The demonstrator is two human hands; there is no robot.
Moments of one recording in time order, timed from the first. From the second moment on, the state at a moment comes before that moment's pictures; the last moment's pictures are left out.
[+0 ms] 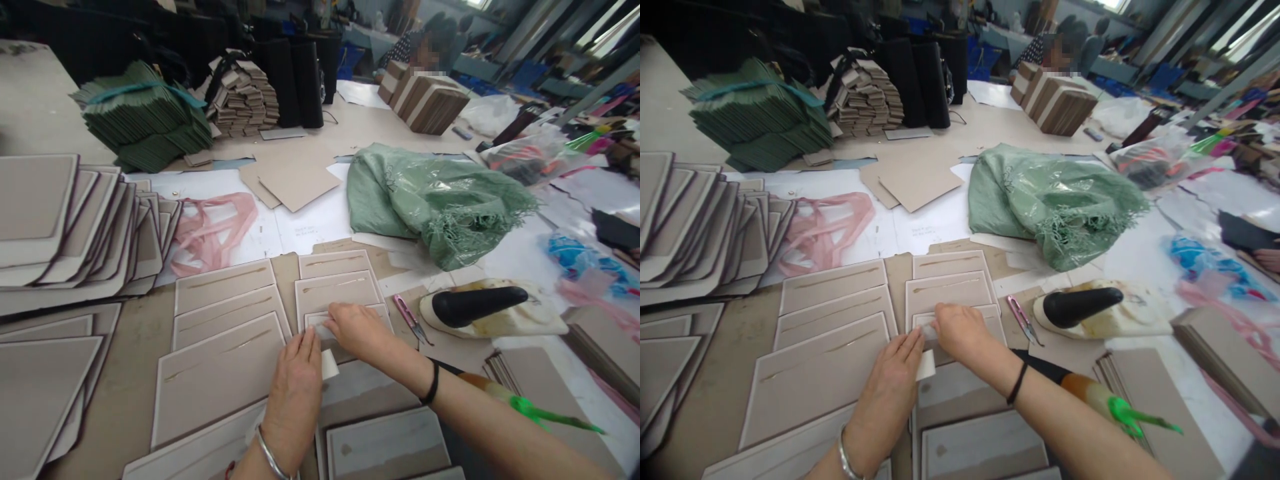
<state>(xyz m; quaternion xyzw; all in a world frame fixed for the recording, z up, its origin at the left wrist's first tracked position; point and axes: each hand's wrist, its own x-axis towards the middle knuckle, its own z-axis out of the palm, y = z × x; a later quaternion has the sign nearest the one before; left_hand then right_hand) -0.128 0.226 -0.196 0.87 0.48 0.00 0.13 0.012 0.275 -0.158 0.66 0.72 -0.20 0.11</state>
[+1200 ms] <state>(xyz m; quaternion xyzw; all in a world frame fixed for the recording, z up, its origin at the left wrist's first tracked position) -0.155 0.241 -0.242 0.94 0.28 0.13 -0.13 0.096 0.240 -0.179 0.84 0.49 -0.23 -0.09</state>
